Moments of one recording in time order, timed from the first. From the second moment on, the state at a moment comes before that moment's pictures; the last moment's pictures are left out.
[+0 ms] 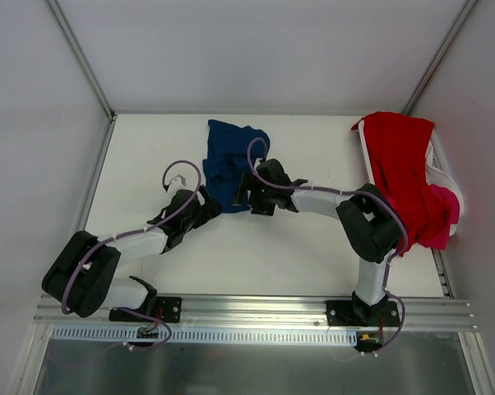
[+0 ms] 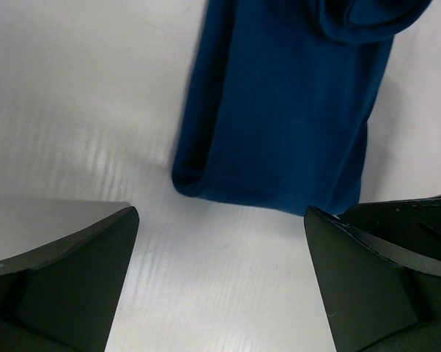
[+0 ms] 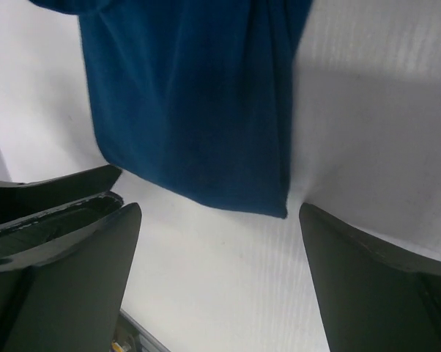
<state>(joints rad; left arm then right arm) -0.50 1.32 0.44 0.18 -0.21 -0.90 0.72 1.89 1.15 -0.11 -0.16 0.88</state>
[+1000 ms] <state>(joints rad) -0.50 1.56 0.48 0.45 -0.25 -1.06 0.67 1.96 1.11 0.04 -0.24 0.93</state>
